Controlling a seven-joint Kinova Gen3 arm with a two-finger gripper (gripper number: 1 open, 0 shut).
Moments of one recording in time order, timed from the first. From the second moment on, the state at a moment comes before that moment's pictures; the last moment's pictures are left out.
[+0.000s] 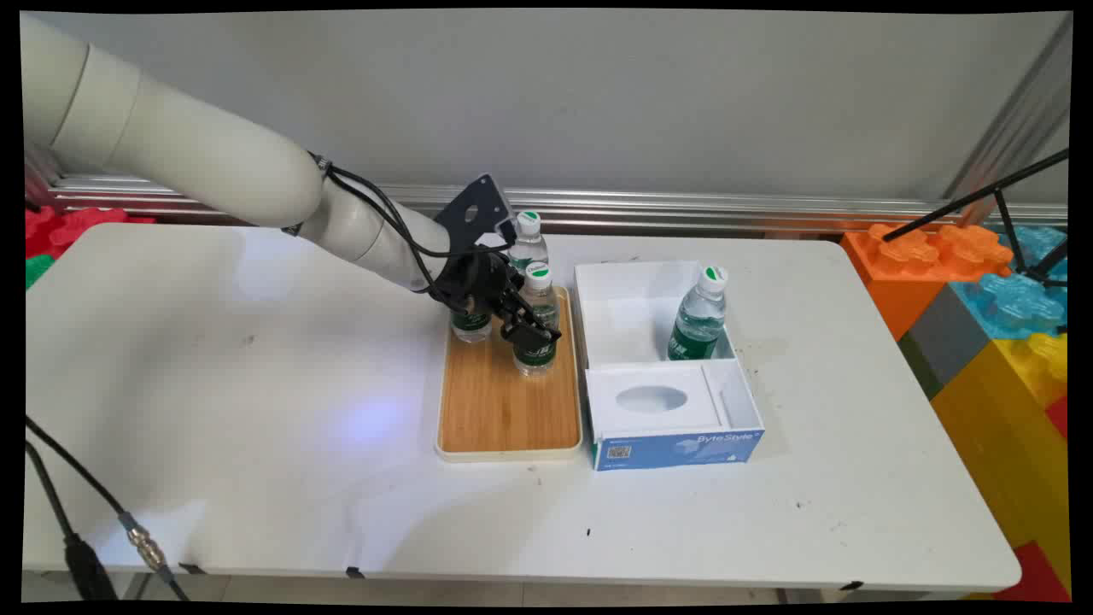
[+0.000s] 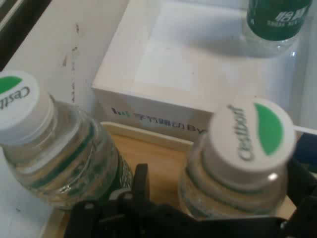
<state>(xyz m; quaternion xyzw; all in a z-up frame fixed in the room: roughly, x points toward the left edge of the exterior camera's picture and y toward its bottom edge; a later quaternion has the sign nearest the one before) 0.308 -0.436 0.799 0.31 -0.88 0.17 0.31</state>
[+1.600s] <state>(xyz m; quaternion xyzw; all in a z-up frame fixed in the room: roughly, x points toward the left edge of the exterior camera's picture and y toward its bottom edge) 0.226 -0.430 0.947 0.33 -0.89 0.18 0.25</state>
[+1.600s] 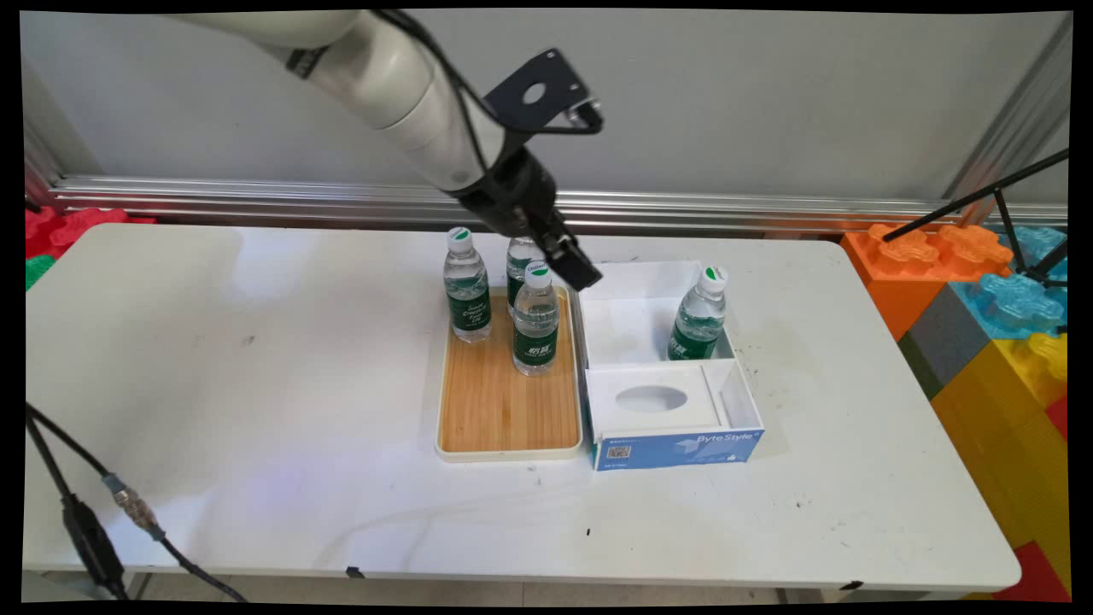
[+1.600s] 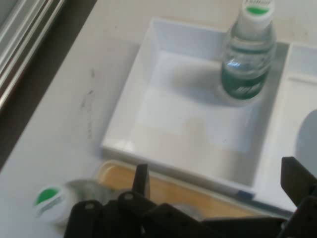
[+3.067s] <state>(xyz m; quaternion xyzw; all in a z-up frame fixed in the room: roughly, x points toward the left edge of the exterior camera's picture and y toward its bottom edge) 0.099 -0.517 0.801 0.33 -0.89 0.13 0.30</state>
